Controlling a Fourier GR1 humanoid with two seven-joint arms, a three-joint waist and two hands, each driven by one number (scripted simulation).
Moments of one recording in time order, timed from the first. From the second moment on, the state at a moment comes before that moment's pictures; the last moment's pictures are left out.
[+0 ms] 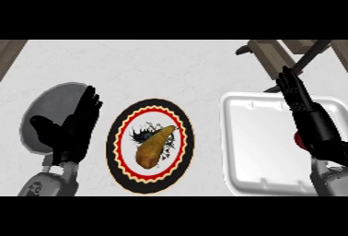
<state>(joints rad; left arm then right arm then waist) -0.13 0.33 -0.27 -1.56 0.36 0.40 0.14 -0.16 -0.43 0.16 -1.63 -0.18 -0.08 -0.14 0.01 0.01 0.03</state>
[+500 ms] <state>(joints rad) -0.14 0.37 -0.29 -1.59 0.22 0.45 0.05 -0.09 -0.41 -0.28 -1.52 -0.62 -0.03 -0.21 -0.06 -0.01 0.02</state>
